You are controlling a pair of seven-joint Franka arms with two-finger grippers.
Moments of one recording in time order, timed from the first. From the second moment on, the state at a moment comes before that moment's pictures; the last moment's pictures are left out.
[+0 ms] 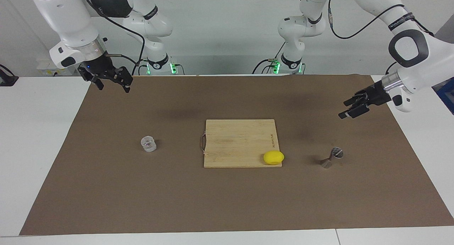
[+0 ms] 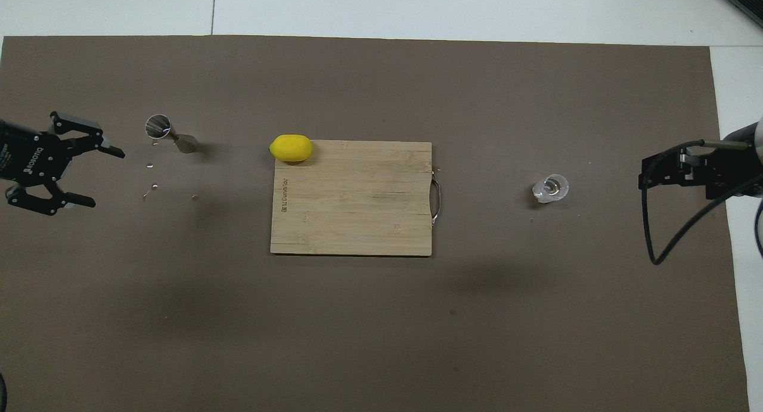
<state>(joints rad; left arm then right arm) 0.03 0.20 0.18 -1.67 -0.58 1.61 -0.70 -0.05 -0.01 0.06 -1.63 0.00 1.57 0.17</state>
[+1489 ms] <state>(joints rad) 0.08 0.35 0.17 -1.92 -1.35 2.04 -1.15 -0.04 -0.01 0.07 -1.63 0.00 1.57 0.17</state>
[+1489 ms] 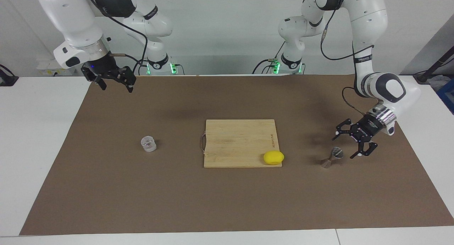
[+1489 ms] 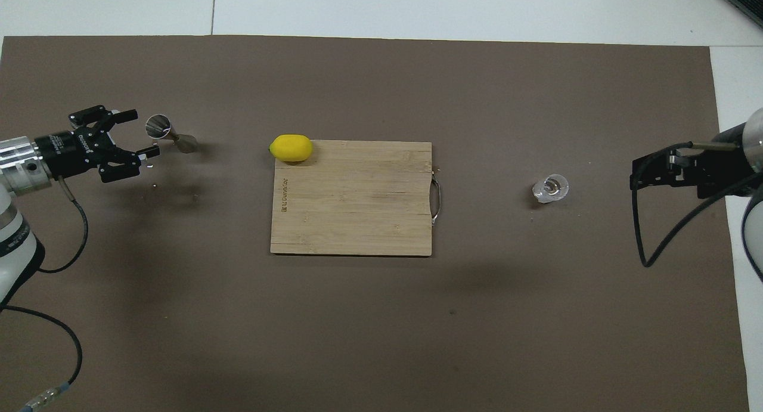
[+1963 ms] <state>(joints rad) 0.04 0.36 0.17 -1.93 -1.39 2.09 -1.15 -0.03 -0.01 0.09 -1.63 -0.03 1.58 0.17</state>
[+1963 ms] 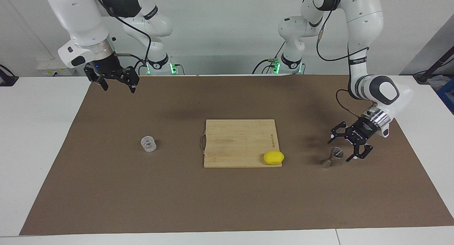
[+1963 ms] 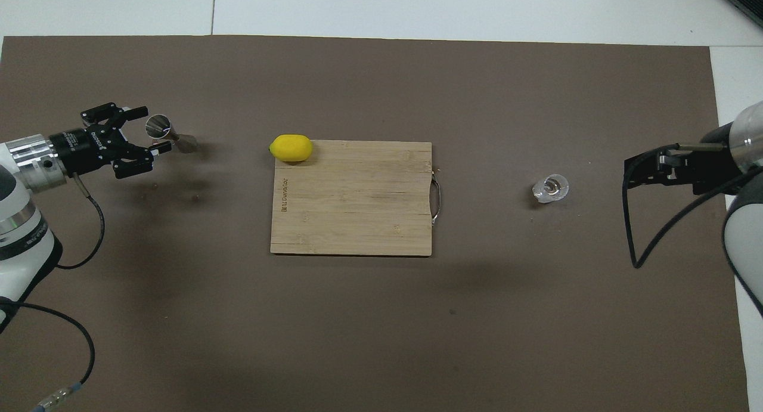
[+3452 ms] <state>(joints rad) 0.04 0.35 0.14 -1.90 -1.40 2.09 -1.15 -0.04 -0.01 0.09 -1.63 -0.02 1.58 0.29</state>
